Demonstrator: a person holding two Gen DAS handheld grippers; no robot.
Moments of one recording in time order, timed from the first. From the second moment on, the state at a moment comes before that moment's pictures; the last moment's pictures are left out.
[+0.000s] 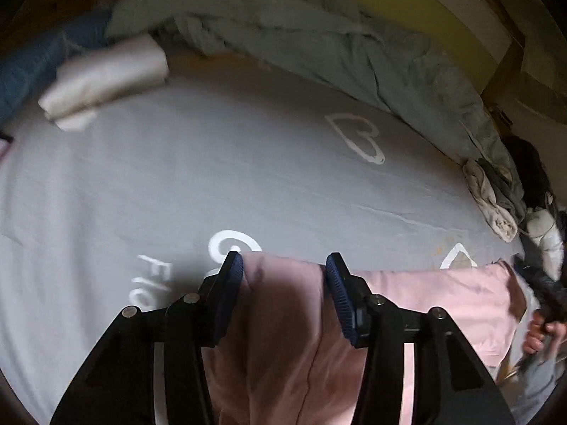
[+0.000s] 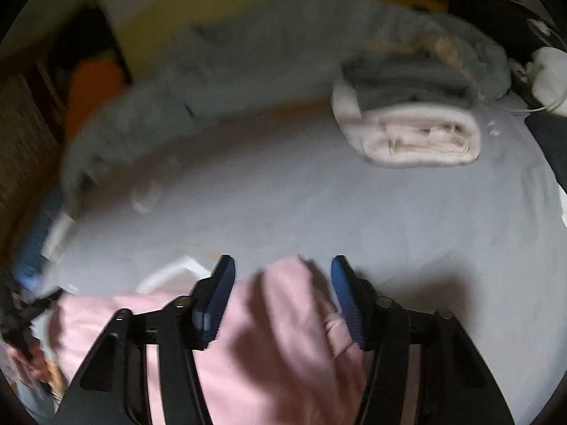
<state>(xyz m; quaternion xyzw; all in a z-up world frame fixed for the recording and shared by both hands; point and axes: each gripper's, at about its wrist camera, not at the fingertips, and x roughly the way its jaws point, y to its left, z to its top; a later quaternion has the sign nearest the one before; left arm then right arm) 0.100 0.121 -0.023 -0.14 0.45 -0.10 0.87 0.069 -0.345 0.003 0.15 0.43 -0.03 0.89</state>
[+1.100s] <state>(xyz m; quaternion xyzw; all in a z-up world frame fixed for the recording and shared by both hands) 0.051 0.116 0.006 -0.07 0.38 -0.07 0.92 -0.017 -0.382 -0.015 0.23 0.39 -0.09 0.89</state>
